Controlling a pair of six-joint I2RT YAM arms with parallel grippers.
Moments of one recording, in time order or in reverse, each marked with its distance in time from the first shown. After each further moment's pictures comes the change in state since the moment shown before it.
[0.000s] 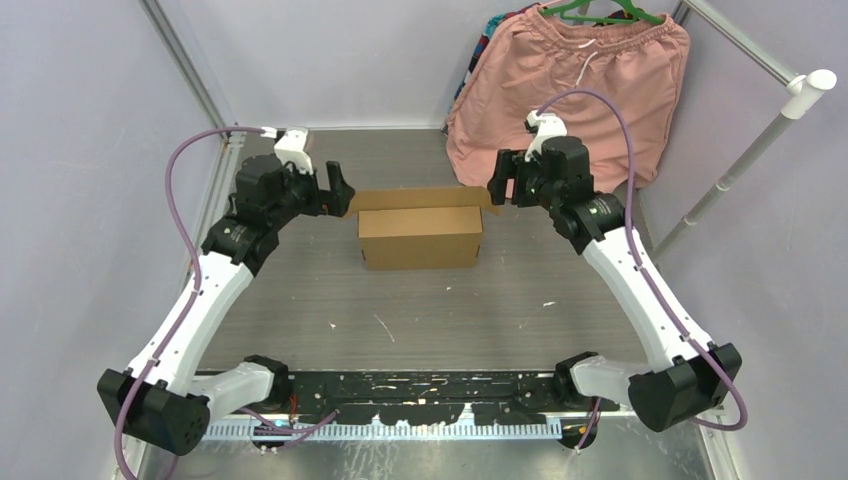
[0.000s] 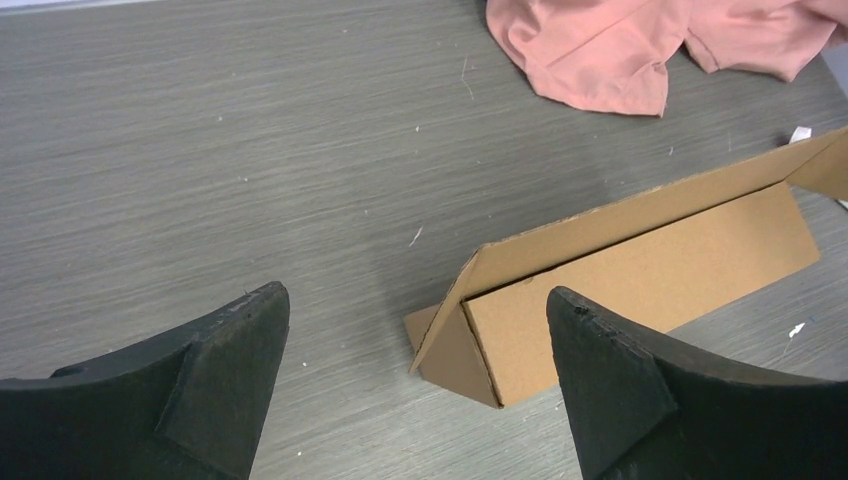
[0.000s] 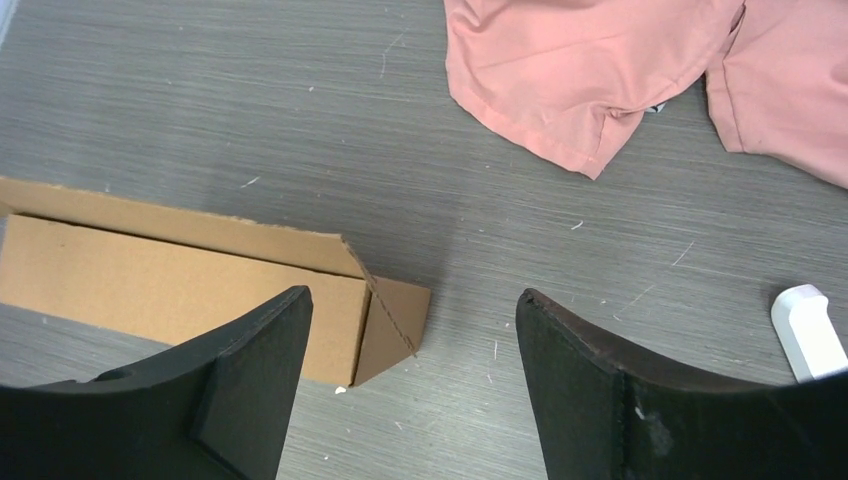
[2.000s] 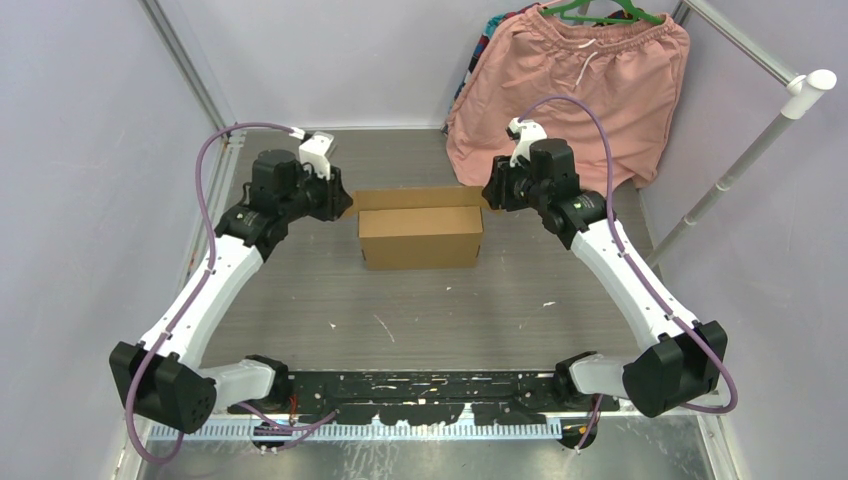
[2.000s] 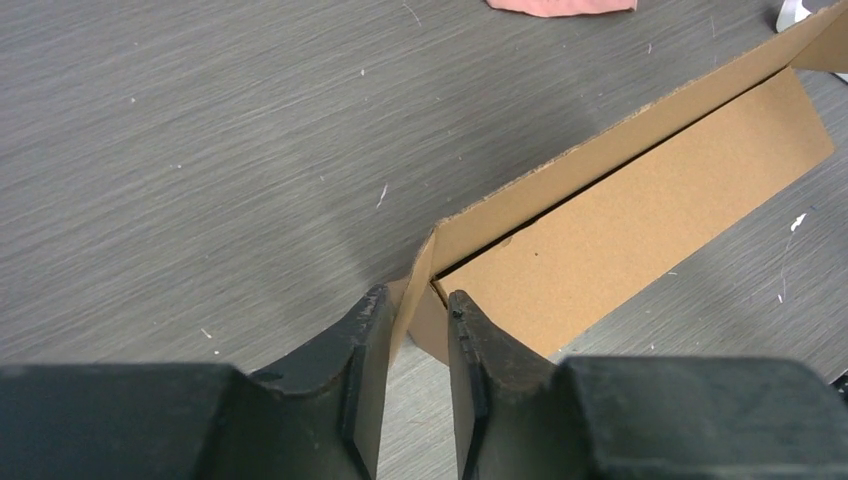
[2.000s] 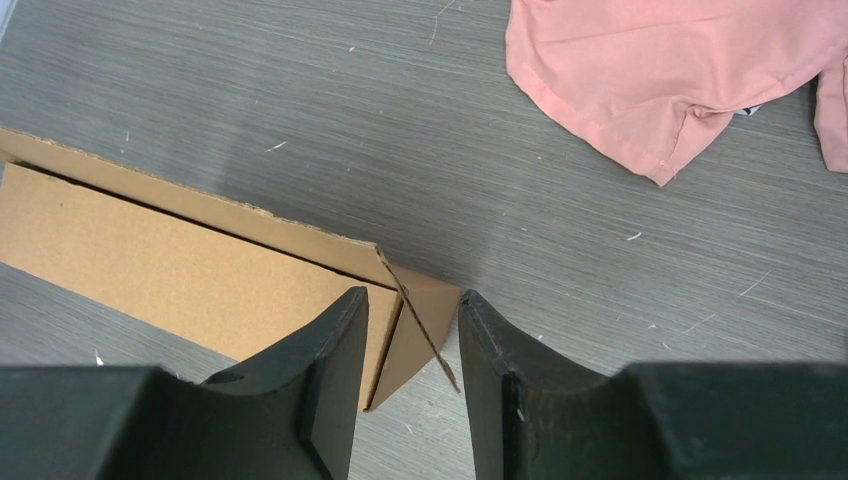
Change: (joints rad) left arm 0.000 0.101 0.003 -0.047 0.168 0.118; right arm -0.001 0.082 -0.062 0.092 -0.127 -0.039
